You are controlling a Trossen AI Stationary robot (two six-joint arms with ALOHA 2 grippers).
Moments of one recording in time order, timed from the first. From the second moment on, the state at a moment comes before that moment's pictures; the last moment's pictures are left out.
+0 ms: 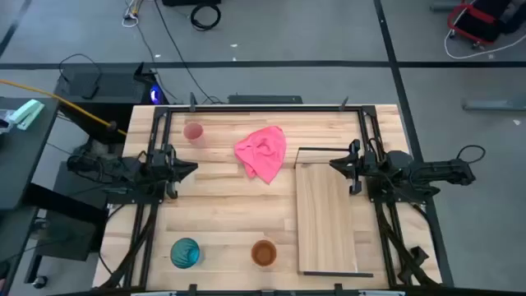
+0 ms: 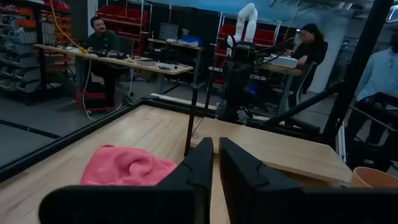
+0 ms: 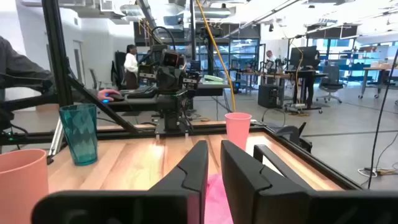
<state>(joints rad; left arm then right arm) -0.34 0.01 0.15 -0.08 -0.57 -0.15 0.03 0.01 0.01 0.12 0.16 -0.02</state>
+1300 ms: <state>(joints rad) -0.34 0.01 0.15 -0.08 -0.57 -0.15 0.03 0.01 0.01 0.12 0.16 -0.02</state>
